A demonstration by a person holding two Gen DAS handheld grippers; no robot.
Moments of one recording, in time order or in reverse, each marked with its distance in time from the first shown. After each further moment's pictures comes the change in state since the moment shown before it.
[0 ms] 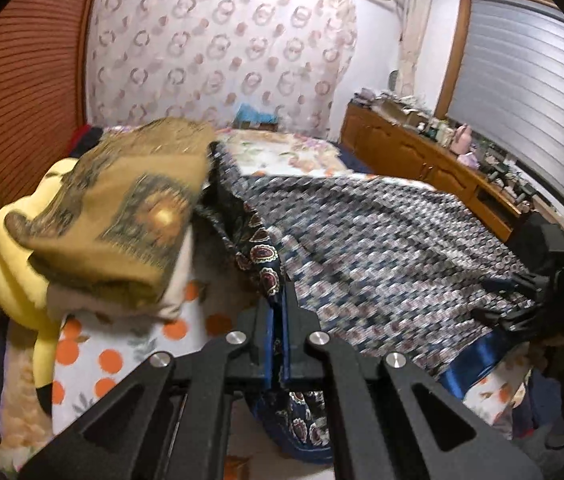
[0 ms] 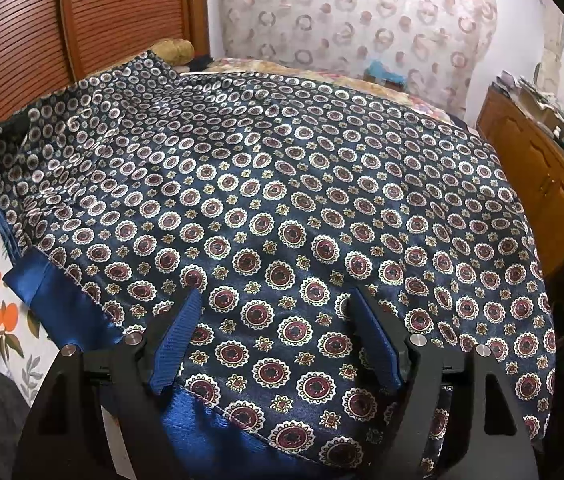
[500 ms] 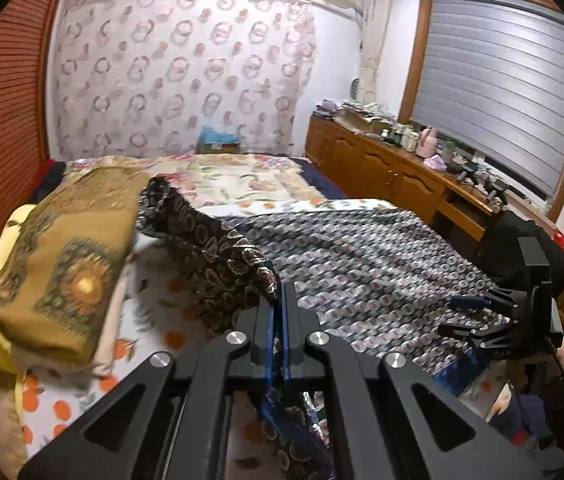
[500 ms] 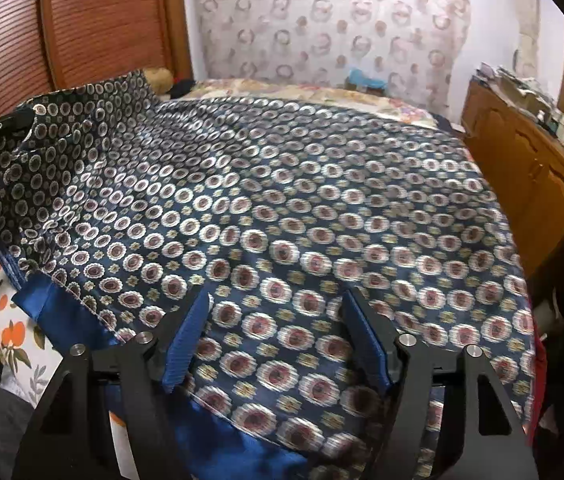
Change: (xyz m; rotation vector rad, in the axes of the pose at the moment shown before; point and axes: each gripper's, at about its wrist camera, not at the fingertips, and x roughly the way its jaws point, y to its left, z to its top) left arm 0.005 -0.061 0.036 0.080 -0.054 -0.102; right arm -0.024 -0.024 -0.007 0.091 -0.068 -0.014
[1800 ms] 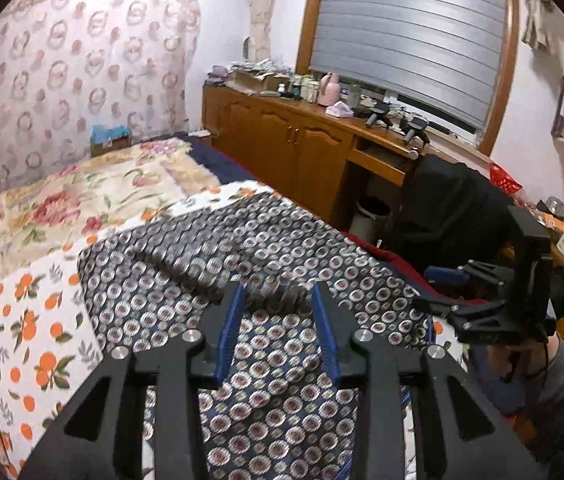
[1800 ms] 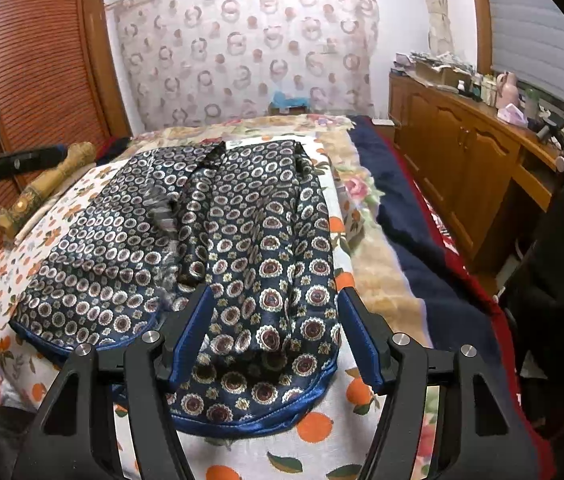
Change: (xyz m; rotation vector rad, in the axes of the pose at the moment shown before) left arm 0.087 -0.155 0.056 0.211 0.166 -0.256; right arm -0.090 -0.111 -0.044 0.218 -0.122 -0.129
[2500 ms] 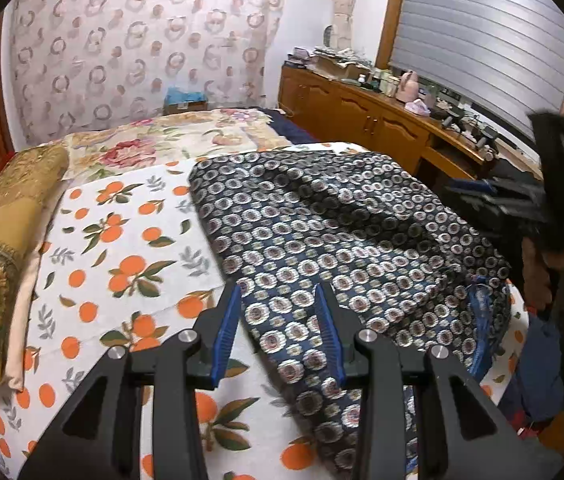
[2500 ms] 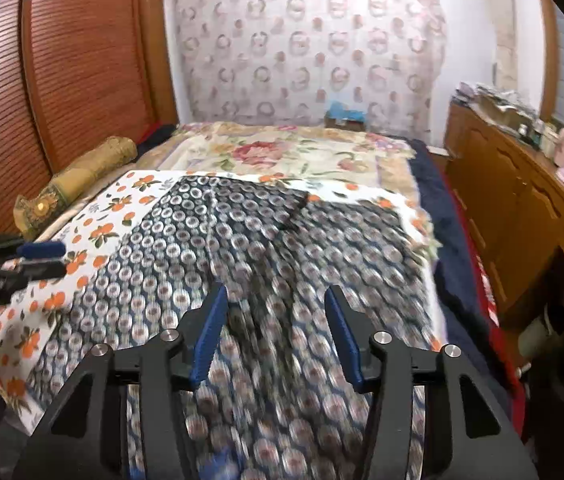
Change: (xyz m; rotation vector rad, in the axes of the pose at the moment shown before) left arm -0.024 0.082 -0.079 -0.158 0.028 0.206; right arm 0.073 0.076 0.088 -0.177 0.018 0.130
